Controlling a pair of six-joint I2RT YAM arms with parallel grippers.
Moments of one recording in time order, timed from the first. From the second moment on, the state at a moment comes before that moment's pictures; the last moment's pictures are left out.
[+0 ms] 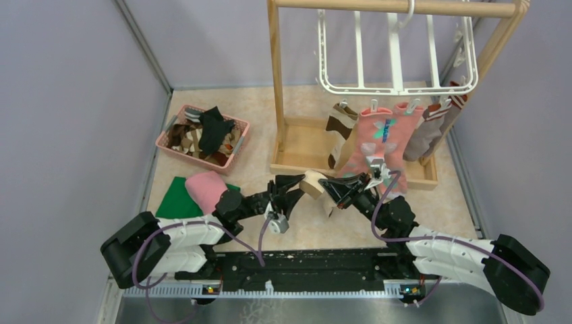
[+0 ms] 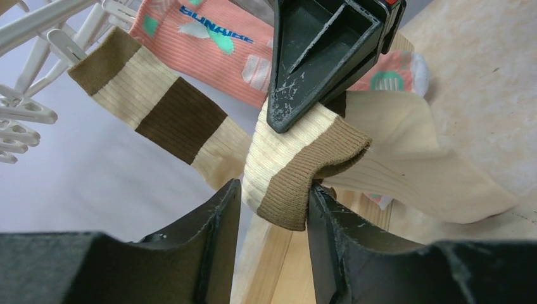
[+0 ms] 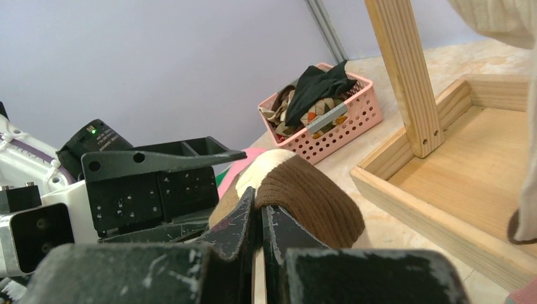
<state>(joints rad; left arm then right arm) -0.86 1.18 0.24 1.20 0.50 0.87 0.89 0.87 0.12 1.06 0.04 0.56</state>
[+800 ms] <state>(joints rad) -0.79 1.01 0.46 0.64 0.30 0.23 0.89 0.69 0.12 0.93 -0.06 0.26</state>
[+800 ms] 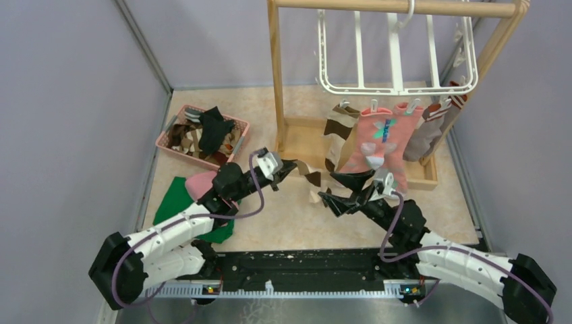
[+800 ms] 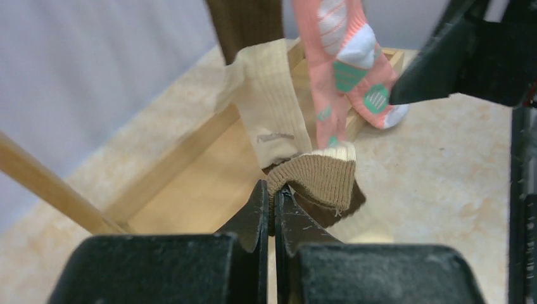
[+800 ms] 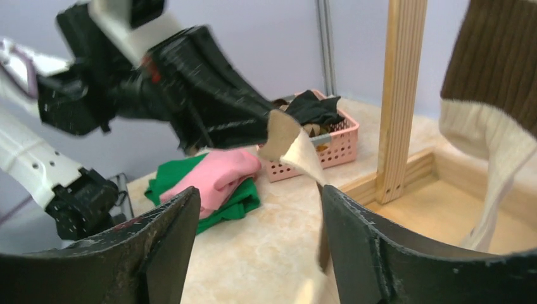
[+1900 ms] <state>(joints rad) -0.60 1.21 0.83 0.10 0.76 -0.30 0.91 0.86 0.18 0.95 -0.24 -0.36</state>
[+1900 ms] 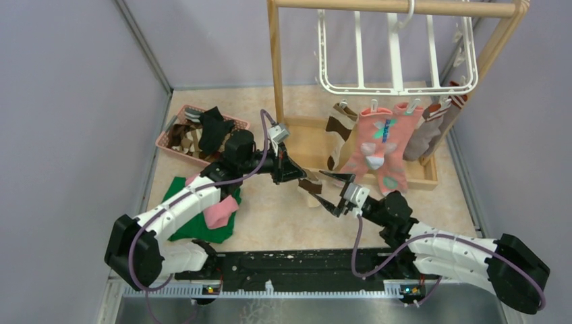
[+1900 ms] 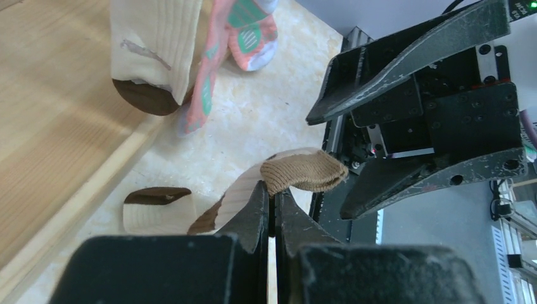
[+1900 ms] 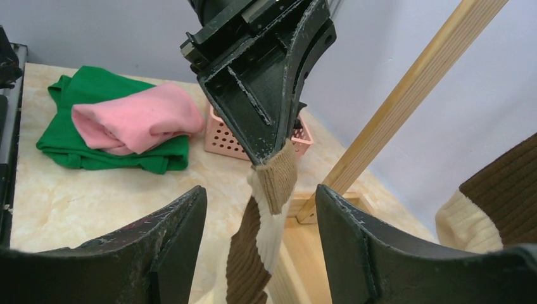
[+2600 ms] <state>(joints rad) -0.60 1.22 0.83 0.11 0.85 -0.31 0.91 0.90 0.23 0.93 -0.21 -0.41</state>
